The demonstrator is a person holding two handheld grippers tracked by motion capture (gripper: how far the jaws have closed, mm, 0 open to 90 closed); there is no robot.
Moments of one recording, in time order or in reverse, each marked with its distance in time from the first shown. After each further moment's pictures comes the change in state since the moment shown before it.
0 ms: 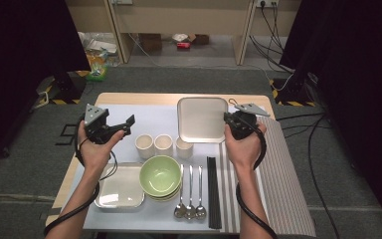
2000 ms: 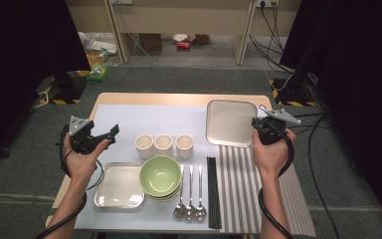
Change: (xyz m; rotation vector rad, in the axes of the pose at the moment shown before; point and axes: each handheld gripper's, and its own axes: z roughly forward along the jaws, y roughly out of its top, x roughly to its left) left arm 0.038 -0.033 -0.020 0.050 0.077 -0.042; right arm -0.064 -0.015 -0.028 0.013 -0.137 0.055
